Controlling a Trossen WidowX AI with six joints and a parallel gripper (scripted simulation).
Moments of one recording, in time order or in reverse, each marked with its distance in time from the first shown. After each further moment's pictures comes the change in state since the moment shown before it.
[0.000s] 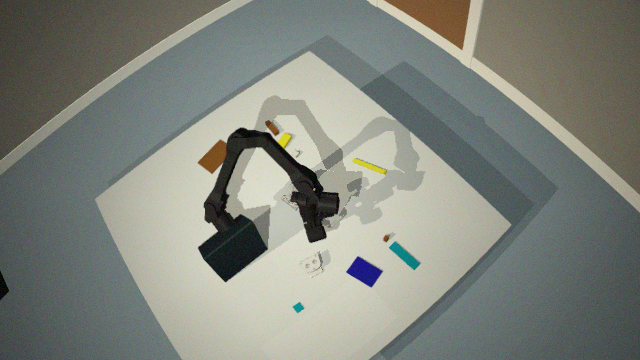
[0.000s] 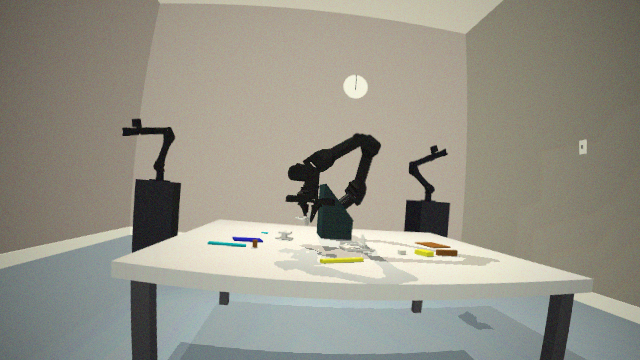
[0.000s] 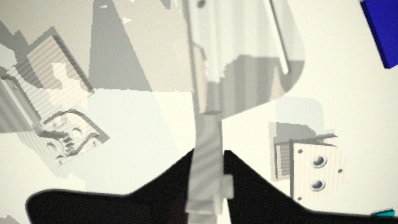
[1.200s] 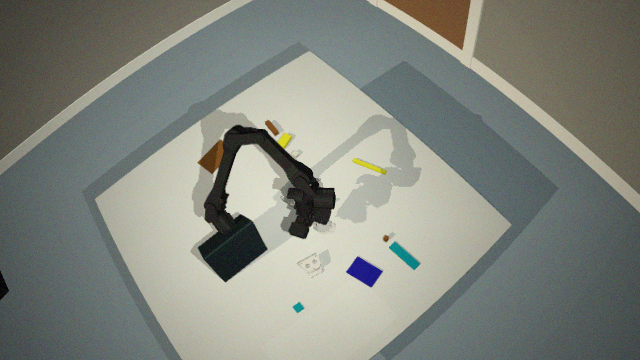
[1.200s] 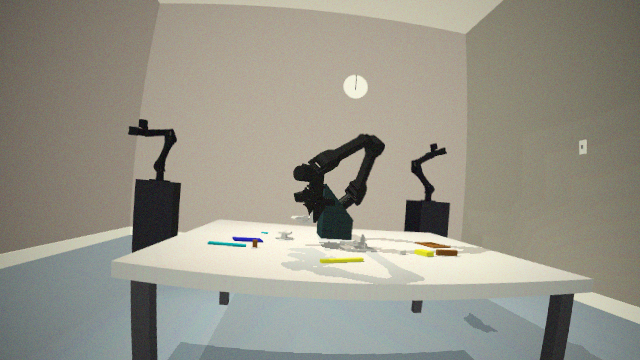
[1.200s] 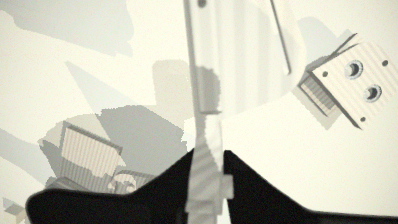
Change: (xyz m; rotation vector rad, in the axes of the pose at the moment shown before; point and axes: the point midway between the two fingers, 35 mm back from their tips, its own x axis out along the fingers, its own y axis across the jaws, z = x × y) arm 0.000 0.018 -0.007 0.652 0.001 0.001
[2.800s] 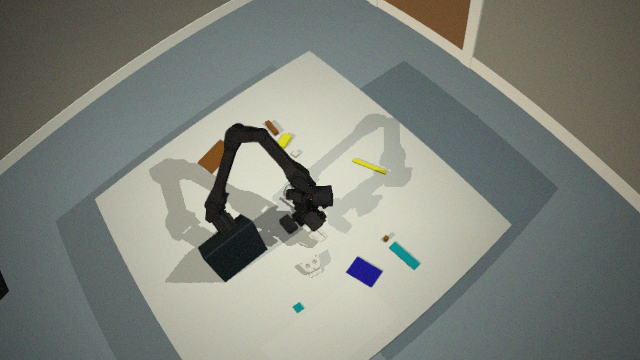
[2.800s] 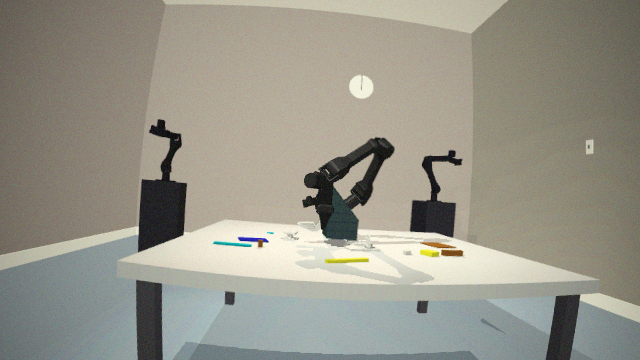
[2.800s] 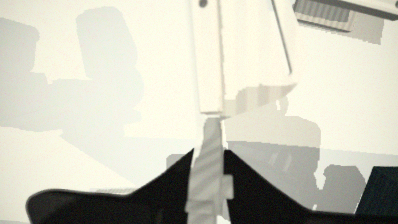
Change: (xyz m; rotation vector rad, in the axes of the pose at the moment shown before) arm 0.026 0.010 -0.012 0.548 -0.004 0.002
